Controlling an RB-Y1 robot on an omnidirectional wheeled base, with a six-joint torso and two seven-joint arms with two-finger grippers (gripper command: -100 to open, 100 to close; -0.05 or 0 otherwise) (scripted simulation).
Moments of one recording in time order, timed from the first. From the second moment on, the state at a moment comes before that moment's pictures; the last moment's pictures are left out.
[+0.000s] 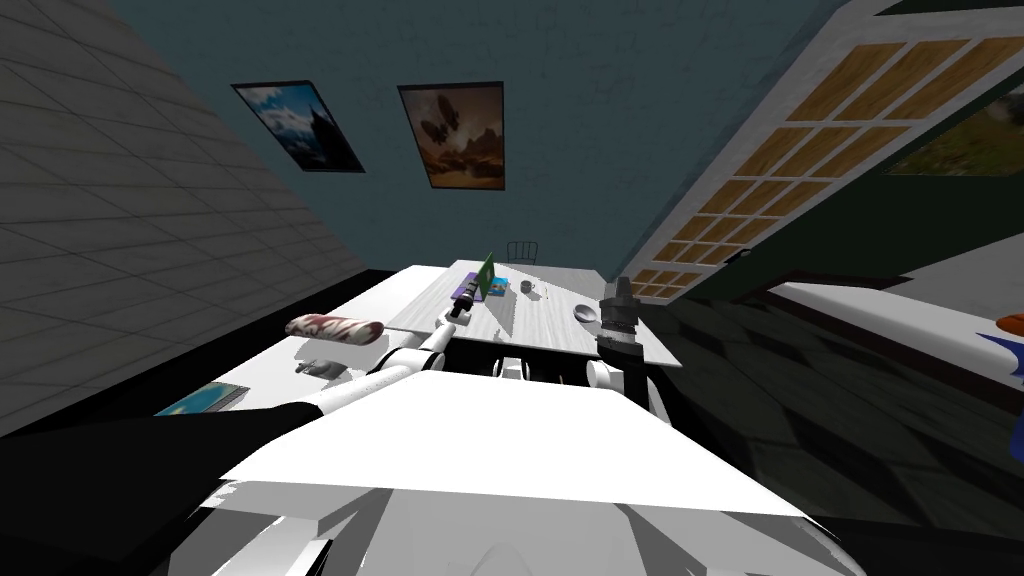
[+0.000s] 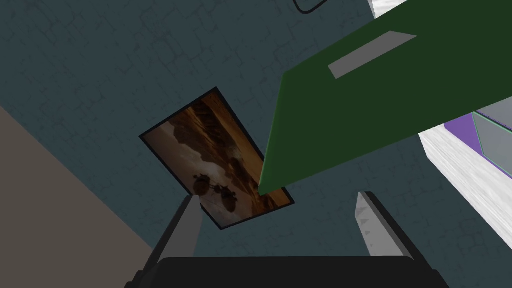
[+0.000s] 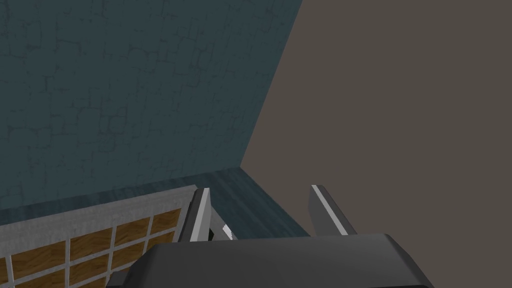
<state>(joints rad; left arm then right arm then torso) -0.45 0.21 0.09 -0.77 -0.13 -0.47 -0.20 0.46 -0.04 -0.06 -2.22 0.05 -0.46 0.11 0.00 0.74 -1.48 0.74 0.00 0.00</state>
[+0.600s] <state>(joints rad) -0.55 0.23 0.10 -0.61 -0.13 -0.47 -0.21 0.46 -0.04 -0.06 -2.22 0.05 -0.46 0.11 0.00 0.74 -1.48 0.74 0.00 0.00</state>
